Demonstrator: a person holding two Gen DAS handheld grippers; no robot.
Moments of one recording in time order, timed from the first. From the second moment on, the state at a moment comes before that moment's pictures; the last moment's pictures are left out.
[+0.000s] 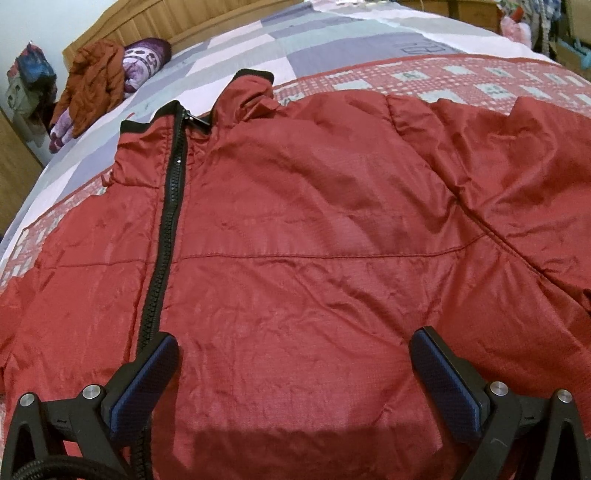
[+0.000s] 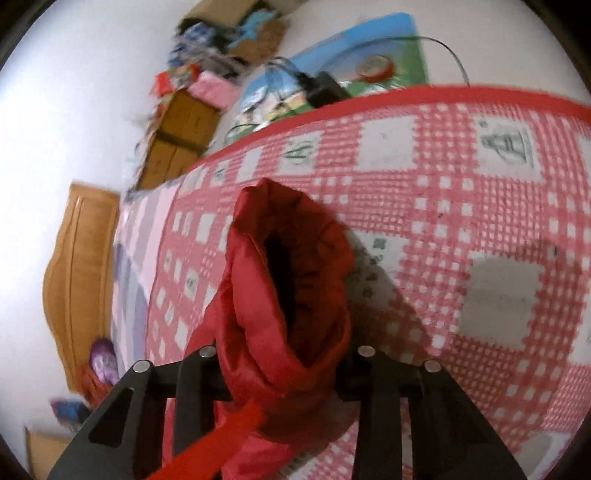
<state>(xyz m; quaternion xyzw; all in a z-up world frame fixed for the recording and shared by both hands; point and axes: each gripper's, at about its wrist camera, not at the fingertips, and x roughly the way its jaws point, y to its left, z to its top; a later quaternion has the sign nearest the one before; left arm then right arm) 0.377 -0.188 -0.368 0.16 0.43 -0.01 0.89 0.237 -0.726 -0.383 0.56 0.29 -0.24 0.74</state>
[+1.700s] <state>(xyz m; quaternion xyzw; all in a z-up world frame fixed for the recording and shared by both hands) 0.312 0.154 -0.313 0.07 0.45 0.08 0.88 0.426 0.011 -0.336 -0.16 0.42 0.06 0.89</state>
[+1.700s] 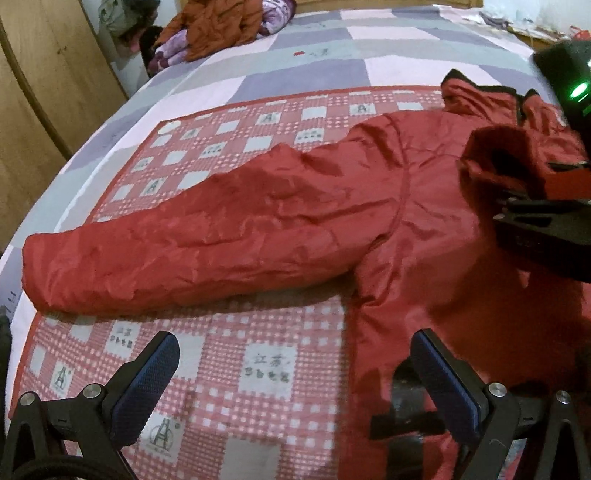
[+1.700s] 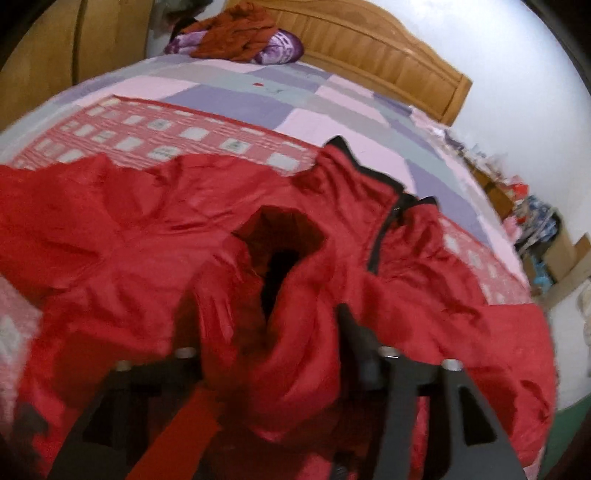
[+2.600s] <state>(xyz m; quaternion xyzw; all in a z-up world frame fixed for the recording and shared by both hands) 0.432 0.056 -0.326 -0.04 0.48 -0.06 0.87 0.310 -0.176 -0.280 -0.02 0.43 -0.03 0.90</state>
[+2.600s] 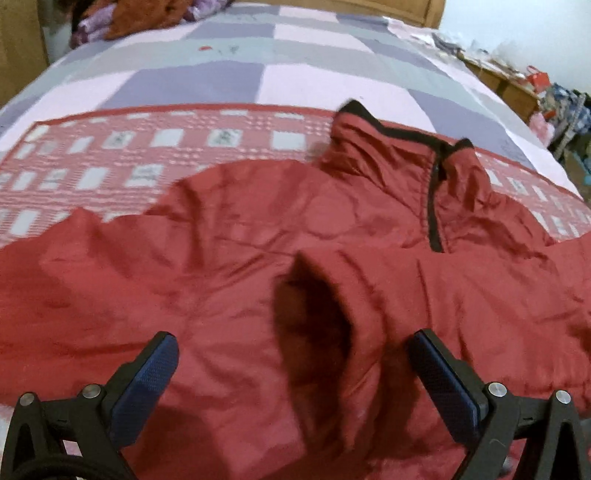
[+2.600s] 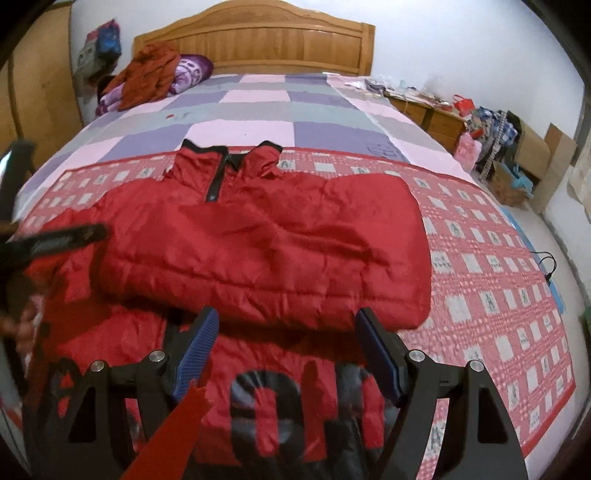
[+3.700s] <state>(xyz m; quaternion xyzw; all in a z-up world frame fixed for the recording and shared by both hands) 0.455 0.084 -0.339 0.03 0.50 -0.08 0.86 0.429 -0.282 -0.354 -0.06 0.47 -0.10 0.87</state>
